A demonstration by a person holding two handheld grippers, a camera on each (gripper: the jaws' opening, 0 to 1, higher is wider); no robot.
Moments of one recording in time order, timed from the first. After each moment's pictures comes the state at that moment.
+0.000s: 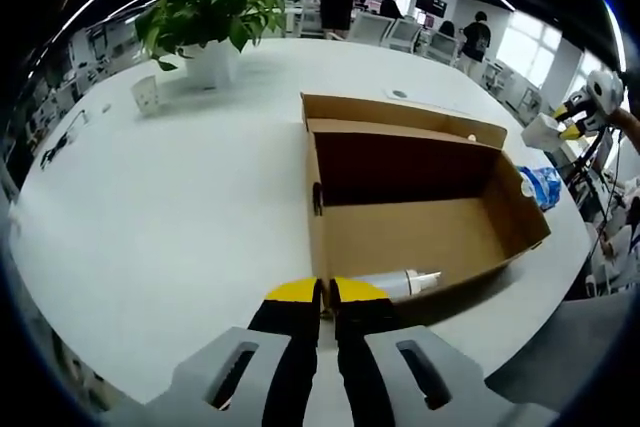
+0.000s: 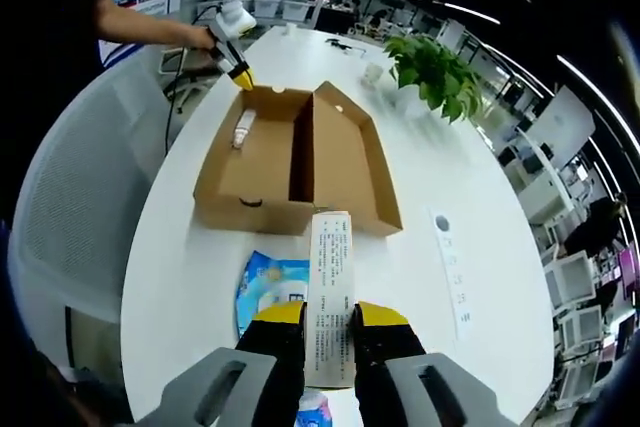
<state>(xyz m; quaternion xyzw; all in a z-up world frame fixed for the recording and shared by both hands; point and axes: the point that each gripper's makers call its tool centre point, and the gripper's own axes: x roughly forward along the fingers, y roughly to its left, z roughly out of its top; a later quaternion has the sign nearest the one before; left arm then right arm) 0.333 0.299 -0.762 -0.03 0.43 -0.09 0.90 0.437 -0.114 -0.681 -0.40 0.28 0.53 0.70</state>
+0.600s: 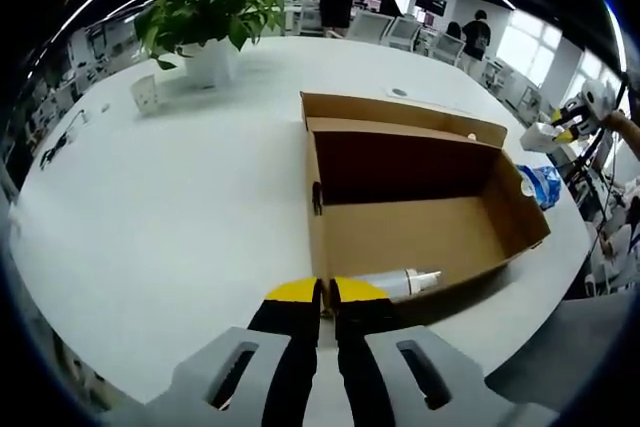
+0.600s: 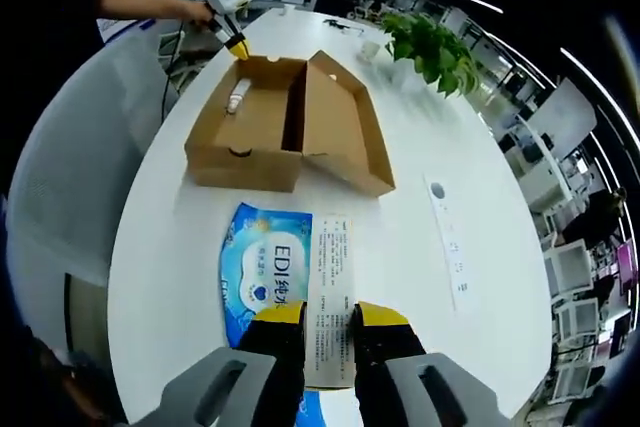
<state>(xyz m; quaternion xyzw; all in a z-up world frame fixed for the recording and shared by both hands) 0.333 0.300 -0.762 -0.03 0.43 -0.09 0.90 0.450 -0.158 -0.704 -0.42 0.31 0.51 0.69</state>
